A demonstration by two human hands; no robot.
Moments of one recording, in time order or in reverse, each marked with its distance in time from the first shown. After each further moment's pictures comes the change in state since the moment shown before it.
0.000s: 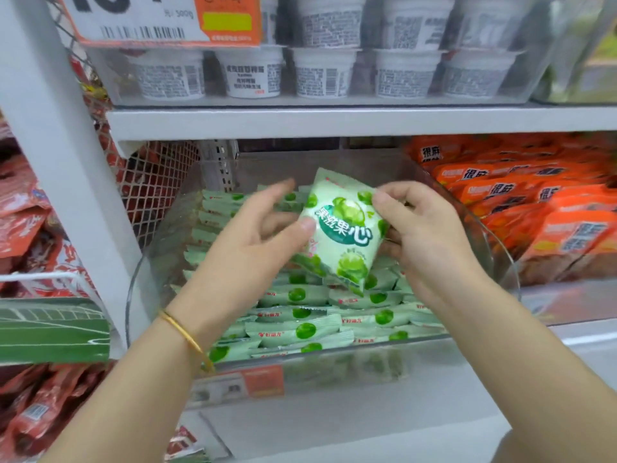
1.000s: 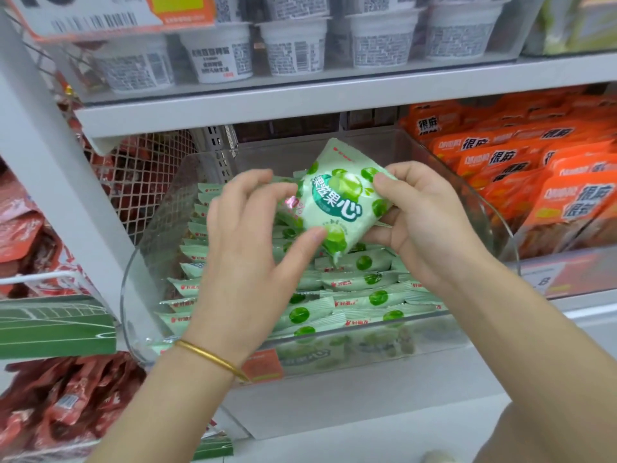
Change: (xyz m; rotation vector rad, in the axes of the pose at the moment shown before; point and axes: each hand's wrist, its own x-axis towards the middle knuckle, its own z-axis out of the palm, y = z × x) left_hand -0.014 -0.014 0.014 0.767 0.208 0.371; right_hand -0.011 -0.007 -0.008 0.242 -0.126 0.072
